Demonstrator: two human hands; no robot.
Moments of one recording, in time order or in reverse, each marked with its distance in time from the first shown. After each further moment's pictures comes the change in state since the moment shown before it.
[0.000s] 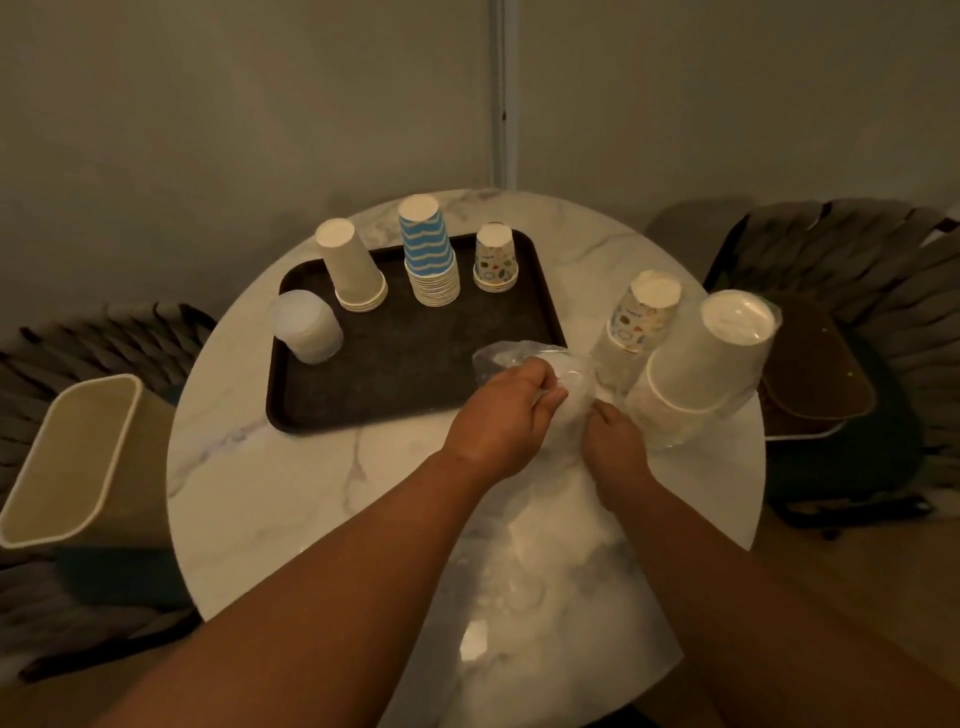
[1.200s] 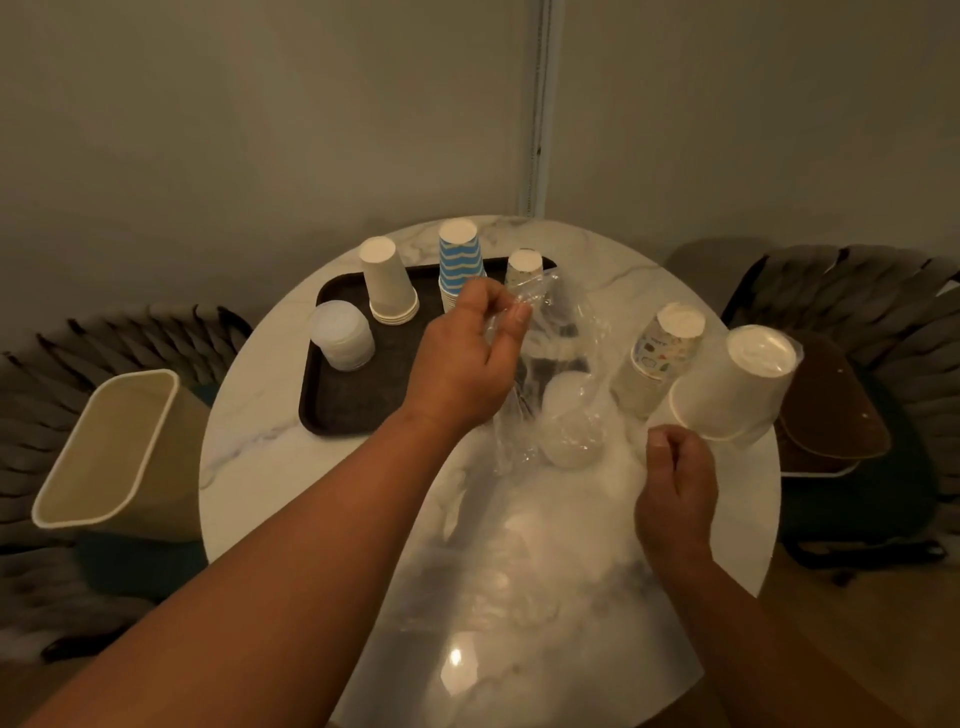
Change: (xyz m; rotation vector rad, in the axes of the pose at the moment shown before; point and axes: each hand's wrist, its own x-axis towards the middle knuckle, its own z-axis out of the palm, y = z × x) left_hand -0.004 0.007 -0.088 -0.249 0.457 0.082; right_hand -0.054 0.002 -0.031 0.009 0.311 -0.555
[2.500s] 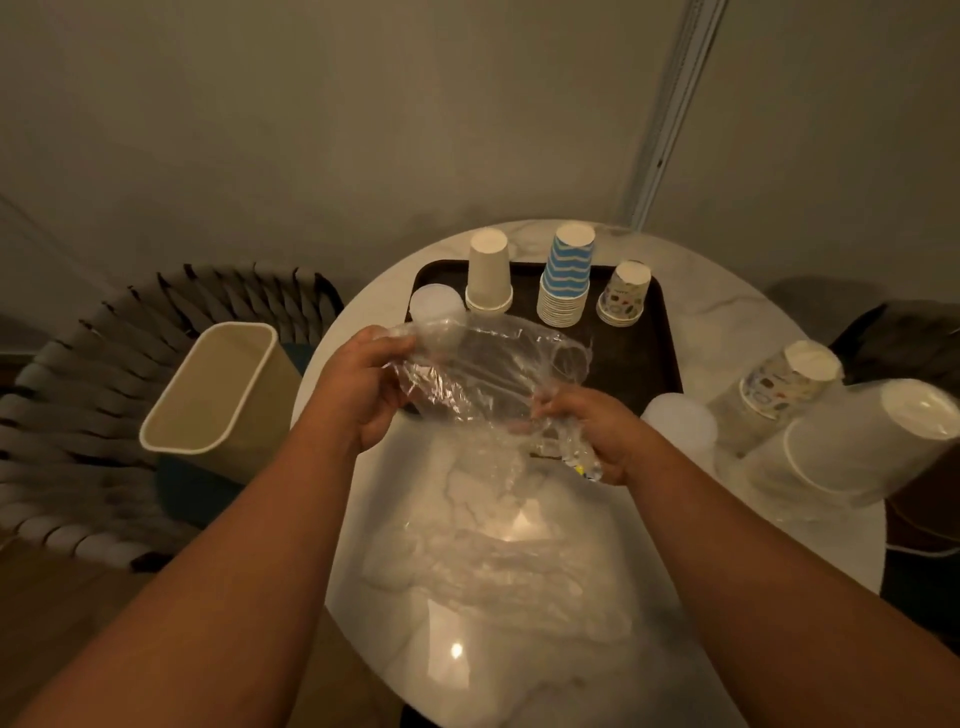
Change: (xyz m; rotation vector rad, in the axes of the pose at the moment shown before) left_hand -0.039 -0.118 -0.134 -0.894 0.247 -0.756; right_hand 0.012 -0.095 0.135 0.437 -1.087 0.617
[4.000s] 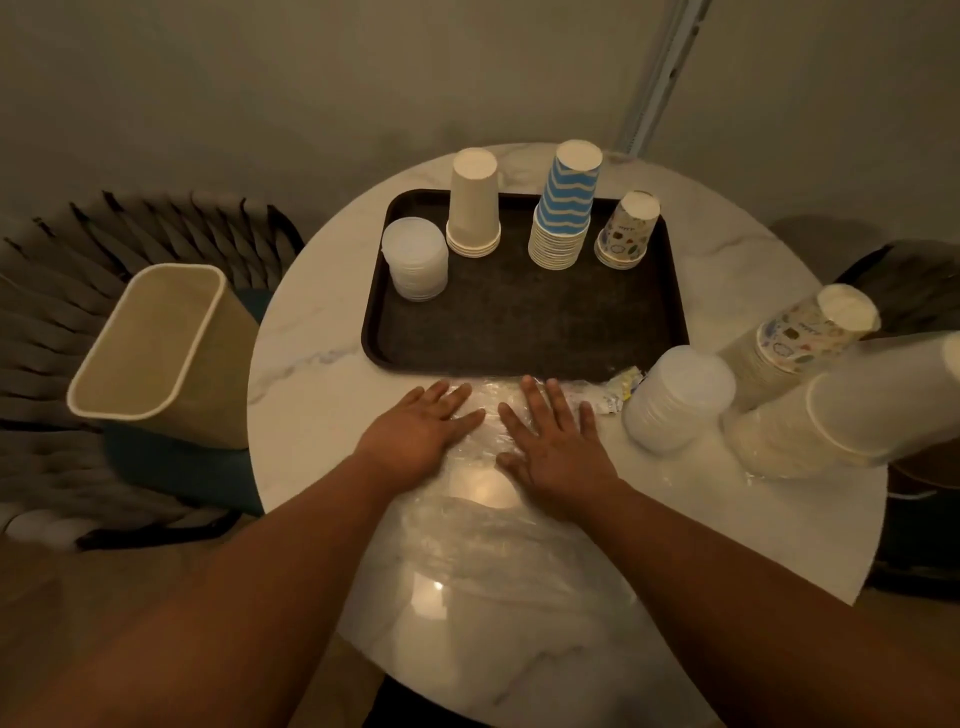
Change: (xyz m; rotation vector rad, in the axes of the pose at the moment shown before) left_hand 0.035 -0.134 -0.038 2.032 -0.712 0.365; right_hand 0.031 0.113 -0.019 -1.793 0.109 -0.122
